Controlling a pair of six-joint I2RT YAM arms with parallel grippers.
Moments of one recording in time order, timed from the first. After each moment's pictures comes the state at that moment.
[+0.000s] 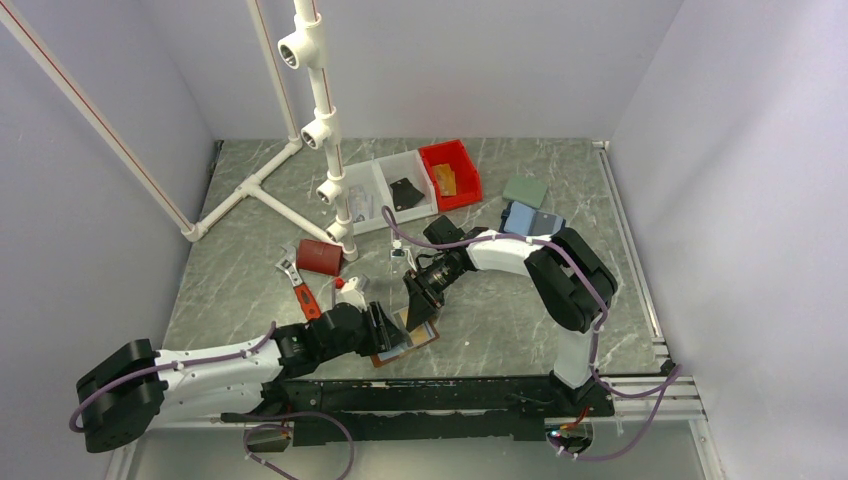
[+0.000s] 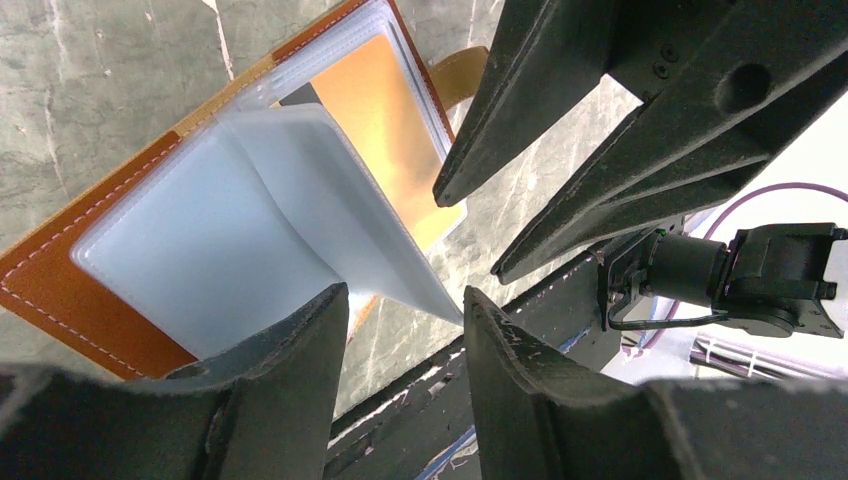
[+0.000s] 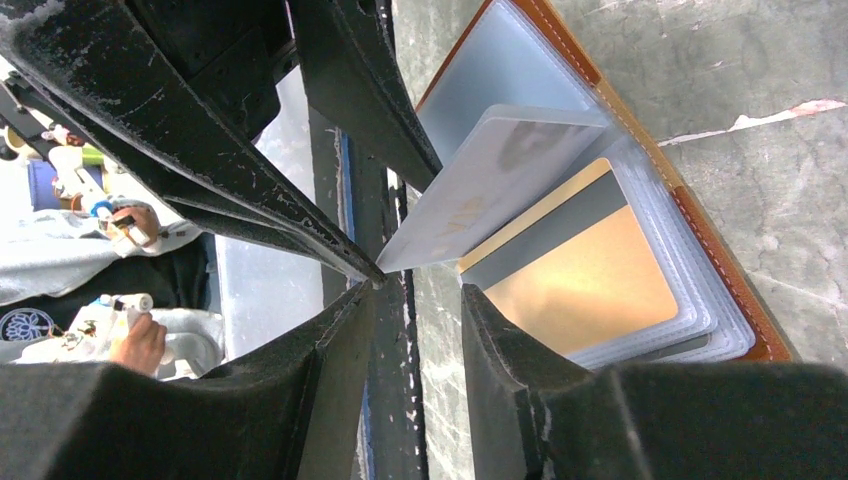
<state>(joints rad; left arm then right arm) -1.06 0.95 0.25 0.11 -0.12 -1.12 0.71 1.88 1.09 -0.46 -1.11 -0.15</state>
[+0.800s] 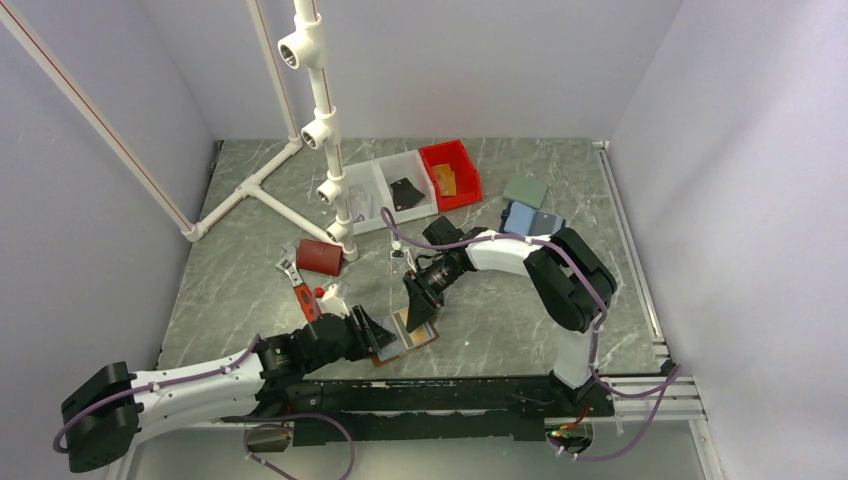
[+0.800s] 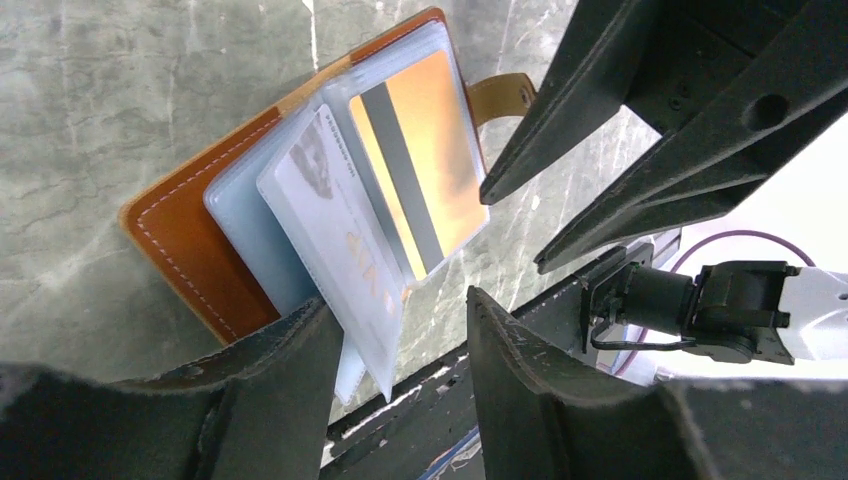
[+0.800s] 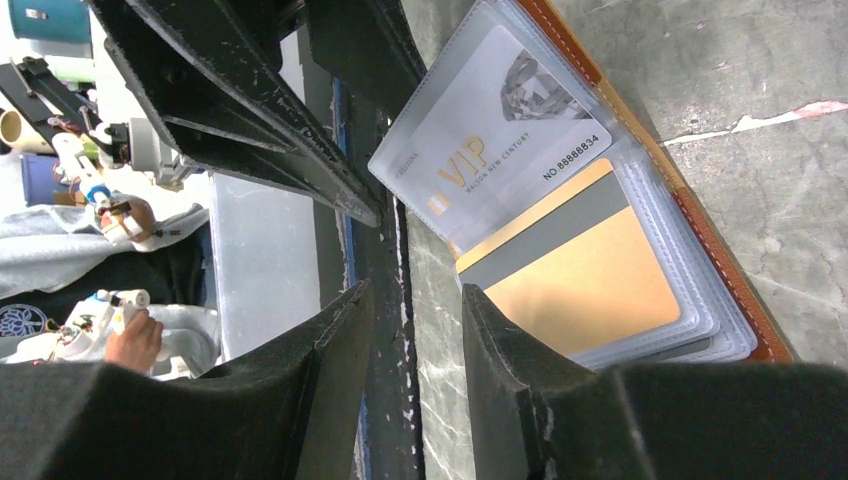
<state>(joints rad) -1.06 0.75 0.14 0.06 -0.19 -1.23 0.71 1.89 1.10 -0.47 -1.11 -0.16</state>
